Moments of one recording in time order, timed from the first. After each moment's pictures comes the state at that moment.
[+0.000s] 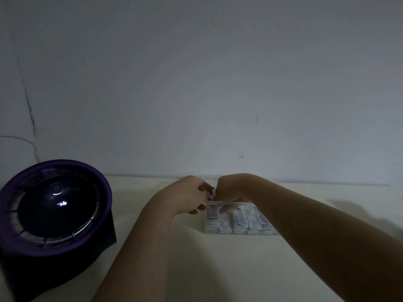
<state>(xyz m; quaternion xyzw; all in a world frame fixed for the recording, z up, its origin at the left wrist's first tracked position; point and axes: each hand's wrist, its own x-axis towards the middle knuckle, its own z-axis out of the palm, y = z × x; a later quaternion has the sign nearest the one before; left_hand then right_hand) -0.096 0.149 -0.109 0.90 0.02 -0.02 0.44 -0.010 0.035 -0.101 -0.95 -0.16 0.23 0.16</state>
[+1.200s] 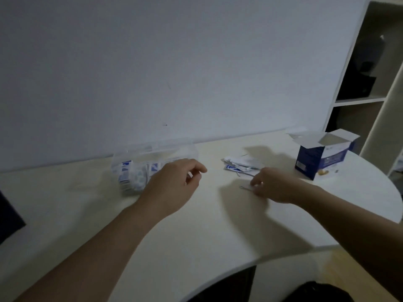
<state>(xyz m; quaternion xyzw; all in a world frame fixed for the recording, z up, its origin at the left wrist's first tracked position) -0.123 -0.009 -0.151 0.91 -0.18 0.19 0.32 -0.080 -0.255 -0.156 -0.99 -0.15 0.00 0.01</state>
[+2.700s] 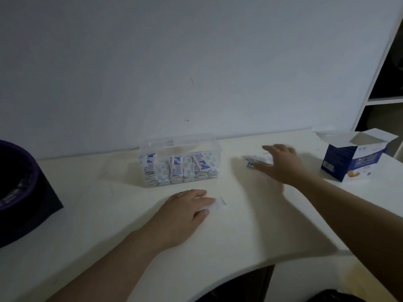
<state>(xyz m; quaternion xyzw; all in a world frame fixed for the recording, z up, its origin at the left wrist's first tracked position) -0.146 0.029 -0.216 0.96 -0.21 0.07 0.18 -0.023 -0.242 -0.180 -0.98 -0.04 -0.12 0.14</state>
